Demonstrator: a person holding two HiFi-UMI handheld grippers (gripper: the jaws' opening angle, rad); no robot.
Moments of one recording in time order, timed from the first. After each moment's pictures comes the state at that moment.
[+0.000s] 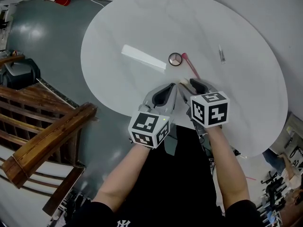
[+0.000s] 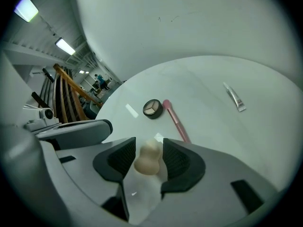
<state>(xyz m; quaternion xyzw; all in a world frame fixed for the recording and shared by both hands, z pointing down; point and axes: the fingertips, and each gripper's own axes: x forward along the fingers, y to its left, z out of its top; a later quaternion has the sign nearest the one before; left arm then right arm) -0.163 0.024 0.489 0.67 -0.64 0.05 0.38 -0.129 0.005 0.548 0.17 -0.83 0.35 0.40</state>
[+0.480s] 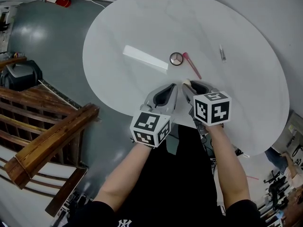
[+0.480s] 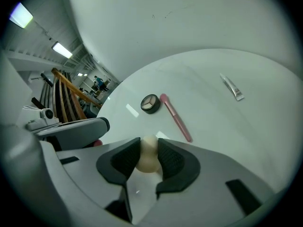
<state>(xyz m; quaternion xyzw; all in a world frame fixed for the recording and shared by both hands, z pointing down) -0.161 0.031 0.493 0.67 -0.63 0.06 0.38 -0.120 0.013 0.556 0.17 -0.82 0.38 0.40</state>
